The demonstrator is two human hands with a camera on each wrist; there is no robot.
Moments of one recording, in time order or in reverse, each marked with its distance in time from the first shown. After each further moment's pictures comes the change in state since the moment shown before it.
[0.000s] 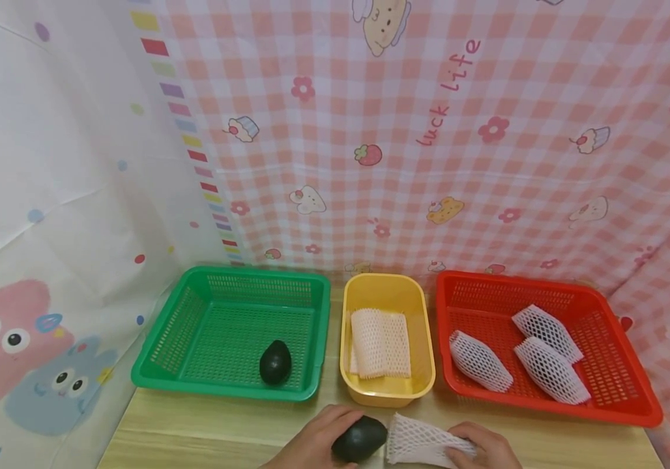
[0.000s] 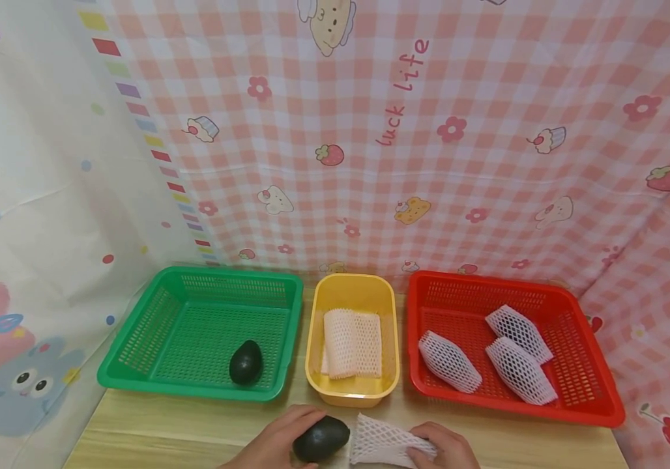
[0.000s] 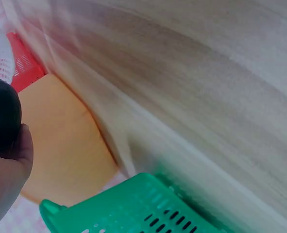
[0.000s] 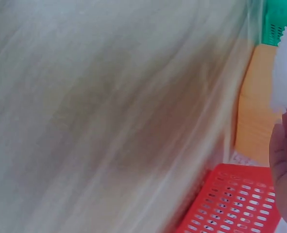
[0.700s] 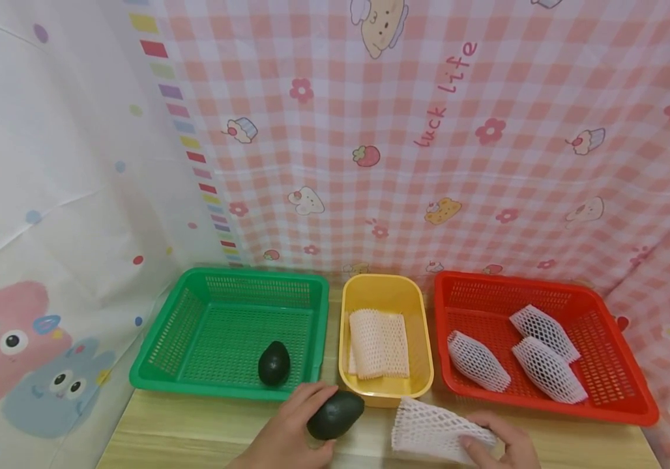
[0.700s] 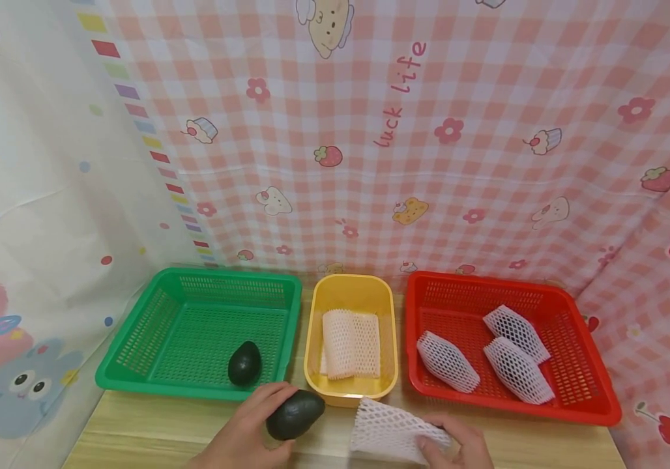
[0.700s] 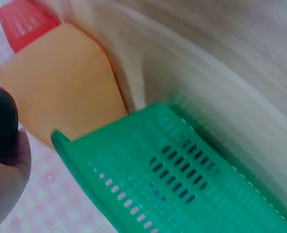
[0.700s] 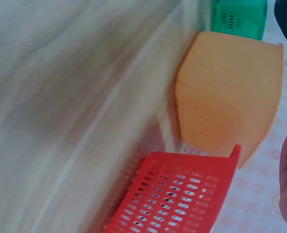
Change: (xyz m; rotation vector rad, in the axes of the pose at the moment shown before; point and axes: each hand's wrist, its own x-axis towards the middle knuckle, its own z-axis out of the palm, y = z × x) left_hand -0.001 0.016 -0.046 0.033 0.246 -0.033; right_hand 0.005 -0.051 -0.026 0.065 0.253 0.115
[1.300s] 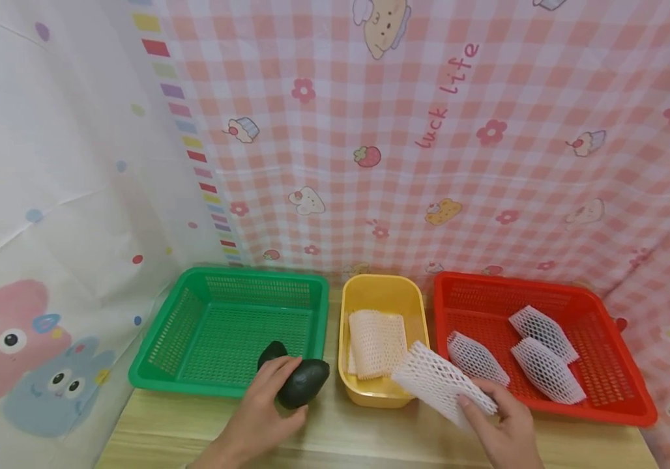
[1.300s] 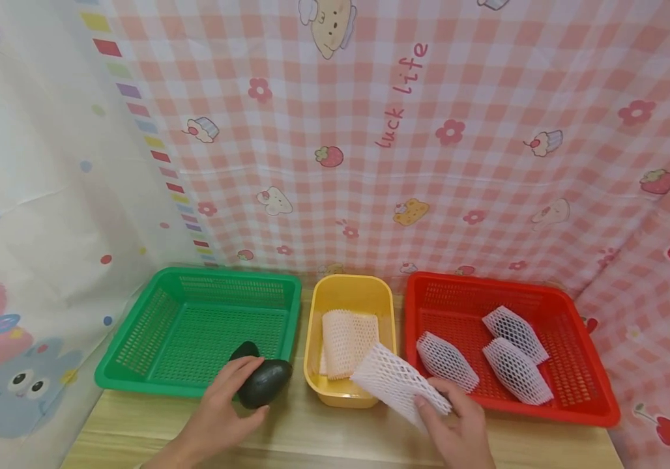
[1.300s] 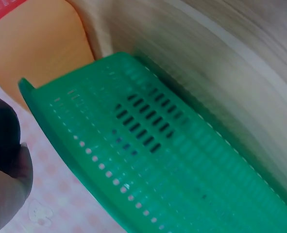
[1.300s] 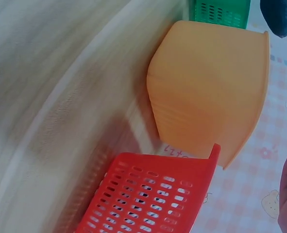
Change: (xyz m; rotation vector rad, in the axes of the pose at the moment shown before) left_hand -0.001 -0.028 -0.030 0.107 0.187 -0.086; right_hand 0.032 -0.016 0.011 0.138 0.234 -0.045
